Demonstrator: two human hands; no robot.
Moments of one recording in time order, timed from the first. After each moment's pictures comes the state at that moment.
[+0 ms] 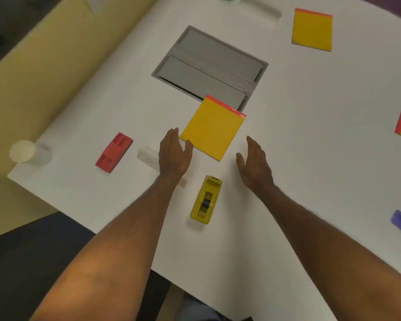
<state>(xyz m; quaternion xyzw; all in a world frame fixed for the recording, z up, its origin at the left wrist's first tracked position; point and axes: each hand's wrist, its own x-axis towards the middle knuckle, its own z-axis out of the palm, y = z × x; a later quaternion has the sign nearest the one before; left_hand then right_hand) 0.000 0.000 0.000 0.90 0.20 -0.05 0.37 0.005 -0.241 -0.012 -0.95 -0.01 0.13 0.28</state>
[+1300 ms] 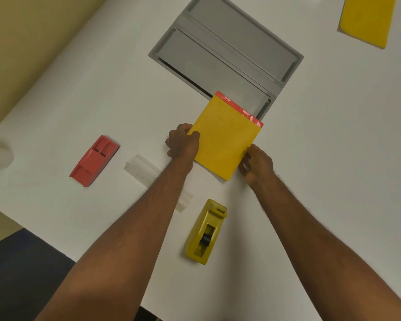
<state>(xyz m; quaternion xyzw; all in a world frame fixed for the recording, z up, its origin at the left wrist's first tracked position) 0.128 0.002 -0.070 0.74 0.43 -0.14 0.50 0.132 -0.182 -0.065 -0.56 0.49 0.21 0.64</state>
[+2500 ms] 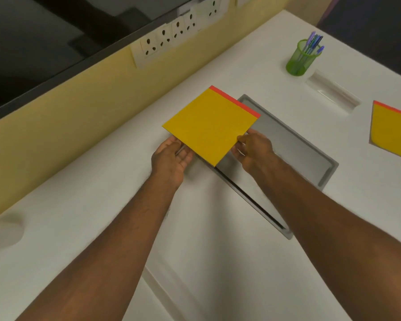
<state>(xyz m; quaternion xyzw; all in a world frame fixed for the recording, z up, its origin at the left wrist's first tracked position) 0.268 0.164 -0.042 0.29 0.41 0.10 0.86 0.363 0.000 0.000 -0.60 0.27 0.24 0.72</state>
